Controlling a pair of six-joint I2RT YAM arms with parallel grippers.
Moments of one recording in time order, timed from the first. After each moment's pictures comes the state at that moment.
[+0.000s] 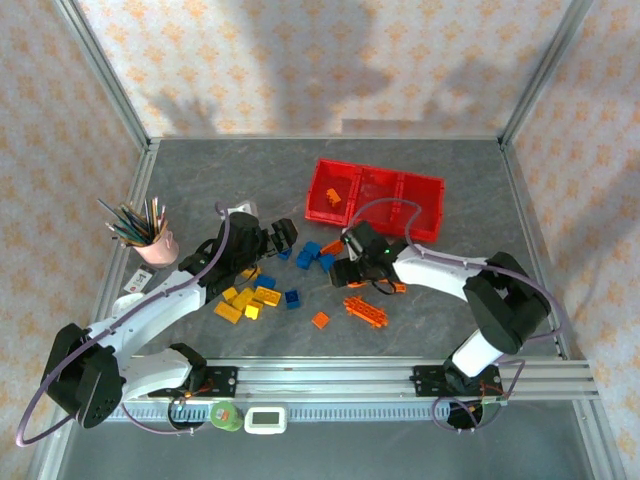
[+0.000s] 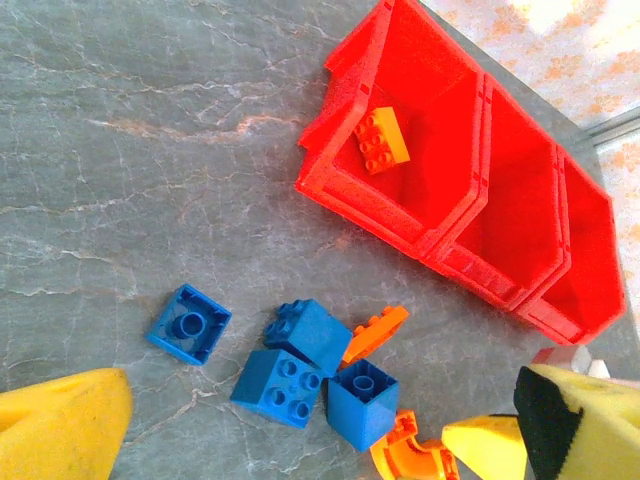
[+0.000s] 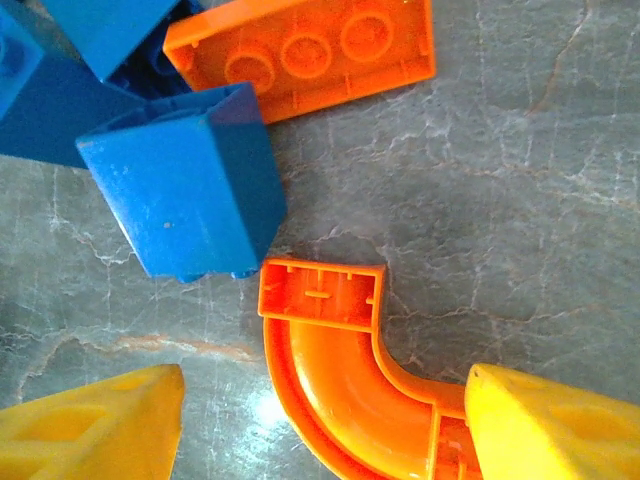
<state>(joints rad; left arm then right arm) -0.51 1.13 0.72 -0.20 -0.10 -0.86 0.73 1.58 0.87 -0.37 -0.05 0.40</state>
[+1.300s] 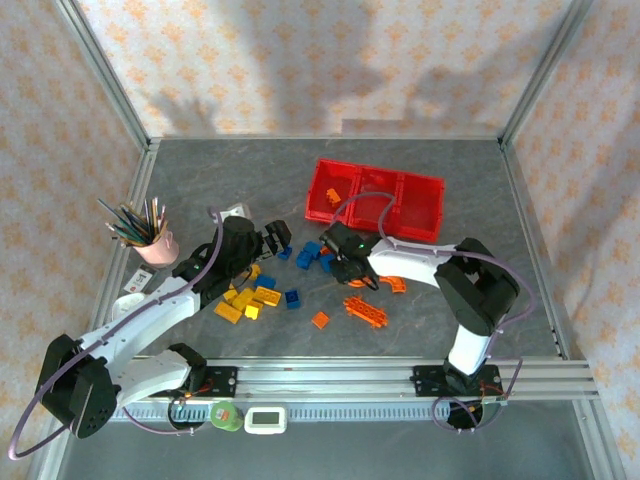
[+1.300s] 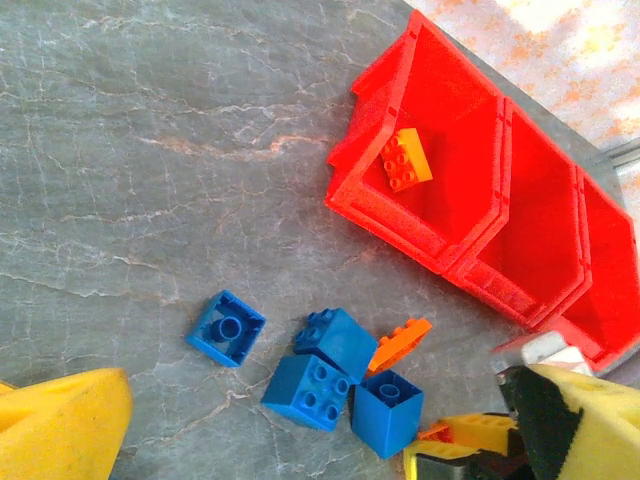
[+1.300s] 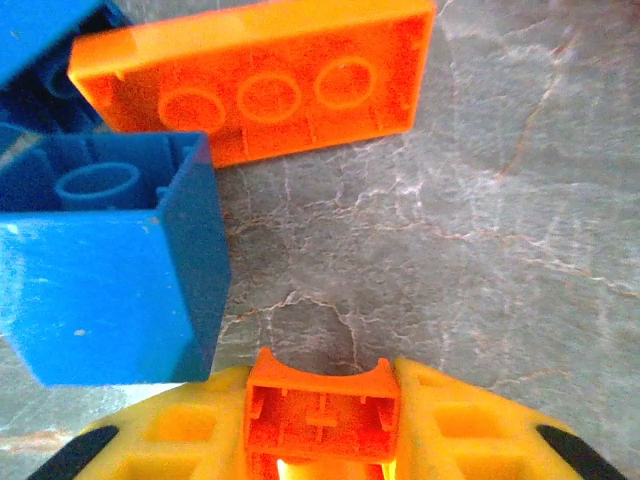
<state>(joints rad) -0.51 1.07 0.69 -0.24 -0.16 -0.85 0.80 1.75 1.05 -0.51 0.18 0.37</state>
